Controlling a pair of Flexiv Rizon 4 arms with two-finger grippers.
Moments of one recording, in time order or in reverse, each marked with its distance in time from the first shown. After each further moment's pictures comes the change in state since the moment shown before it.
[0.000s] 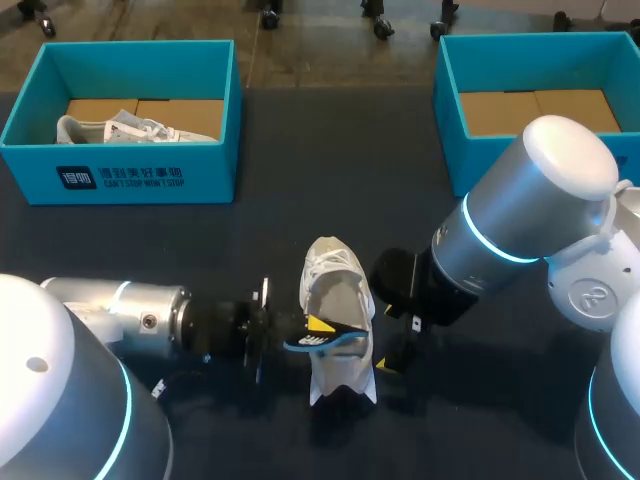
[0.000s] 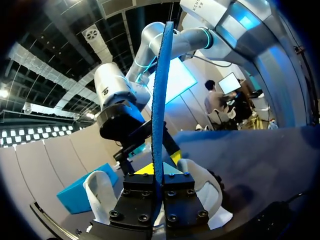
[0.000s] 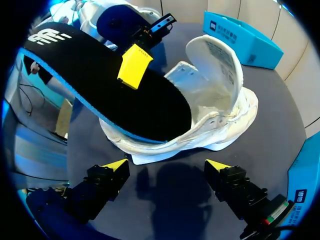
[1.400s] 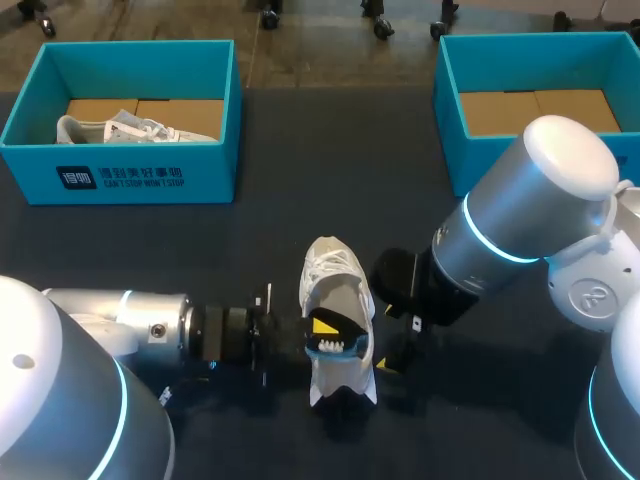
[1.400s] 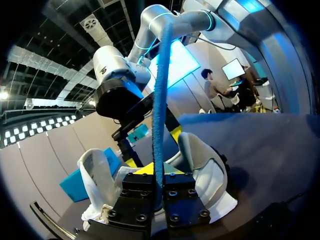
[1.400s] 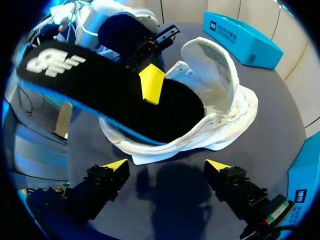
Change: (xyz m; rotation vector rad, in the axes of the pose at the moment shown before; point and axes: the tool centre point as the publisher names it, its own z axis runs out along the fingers) left arm 0.002 0.030 0.003 -0.139 -0.032 -0.003; right arm 0.000 0.000 0.000 0.000 0.000 0.000
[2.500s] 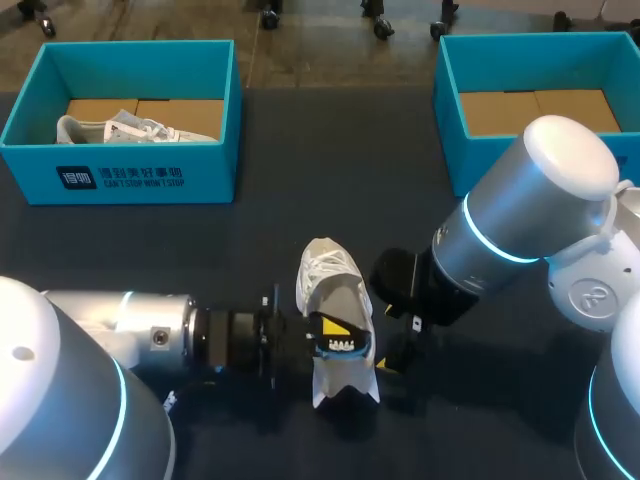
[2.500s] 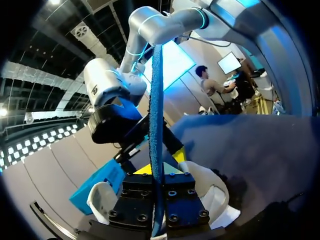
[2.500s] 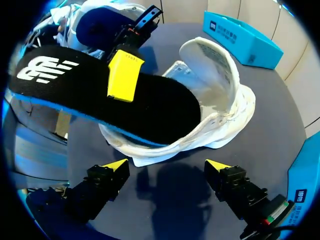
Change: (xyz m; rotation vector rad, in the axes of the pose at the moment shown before) left arm -0.002 -0.034 0.008 0.005 -0.022 0.122; right arm 0.000 0.000 0.000 0.000 0.000 0.000
